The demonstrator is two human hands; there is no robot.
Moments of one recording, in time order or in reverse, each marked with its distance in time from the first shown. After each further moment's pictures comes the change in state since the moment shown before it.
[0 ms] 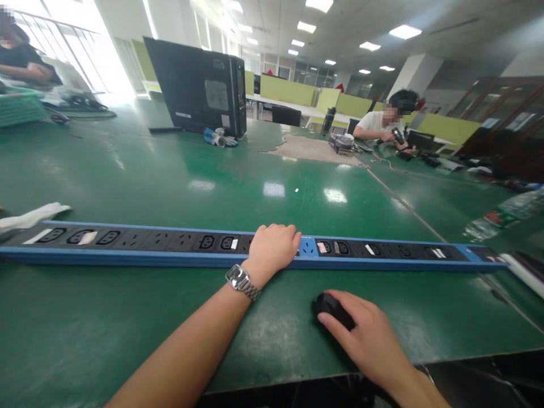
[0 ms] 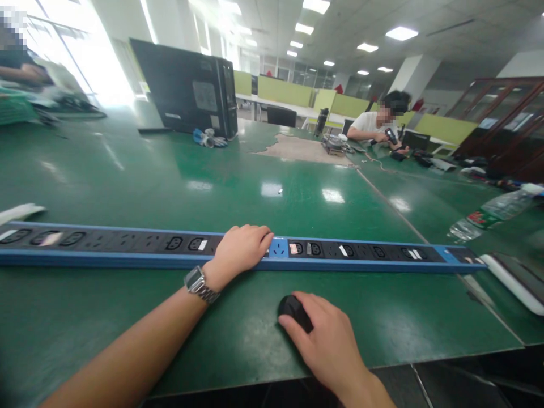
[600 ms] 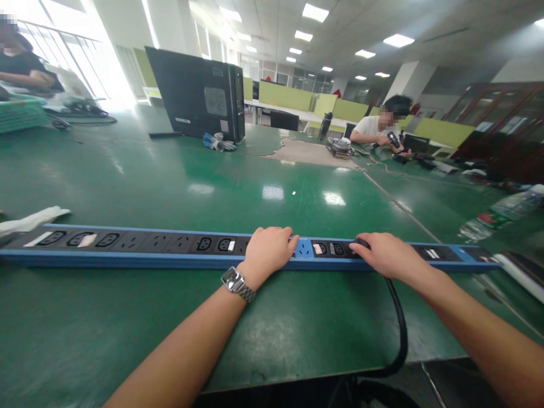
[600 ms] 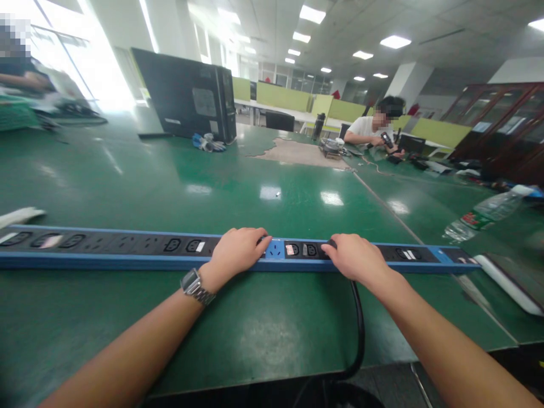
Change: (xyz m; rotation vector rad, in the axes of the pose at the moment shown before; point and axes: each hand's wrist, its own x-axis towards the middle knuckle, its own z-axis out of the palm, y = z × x) left_hand 0.000 -0.001 -0.001 0.000 -0.001 0.003; right_hand 0.108 0.032 -0.075 -0.716 -0.152 0.160
